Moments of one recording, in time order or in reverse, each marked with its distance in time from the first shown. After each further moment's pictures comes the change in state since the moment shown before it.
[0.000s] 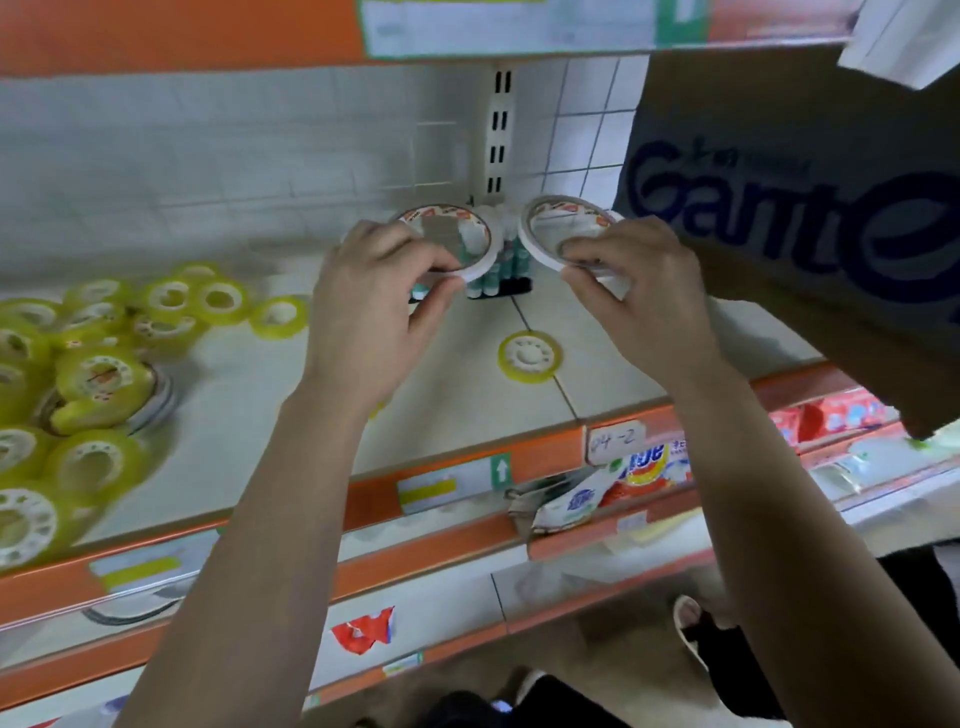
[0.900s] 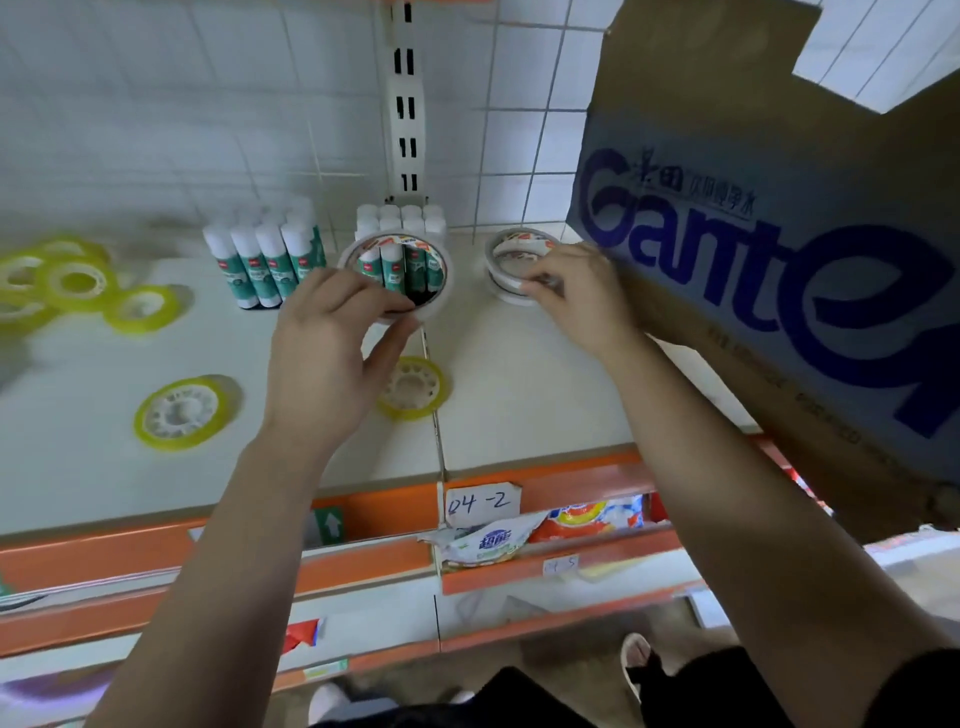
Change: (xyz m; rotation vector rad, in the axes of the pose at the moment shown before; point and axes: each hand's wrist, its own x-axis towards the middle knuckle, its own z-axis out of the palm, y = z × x) left_hand 0.003 0.040 0.097 0.077 0.056 -0.092; right_hand 0.022 0.164 0.055 0.065 -0.355 0.113
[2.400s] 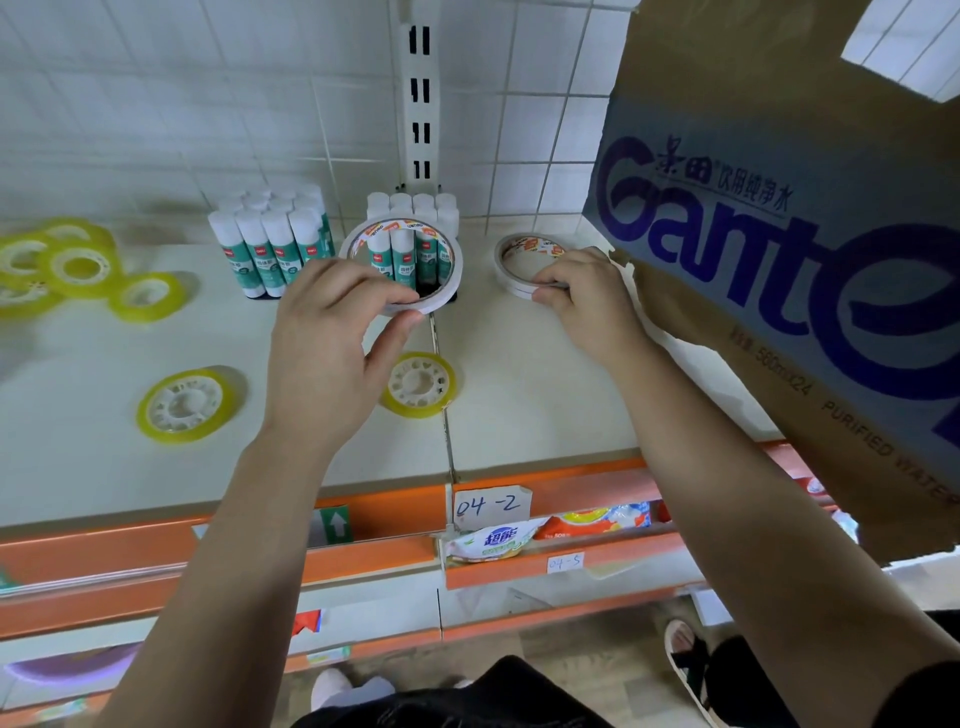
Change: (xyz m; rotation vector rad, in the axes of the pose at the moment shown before) left_hand -0.002 0.000 -0.004 0.019 0.007 -0.029; right_hand -0.001 0.005 0.015 0.015 -0.021 0.060
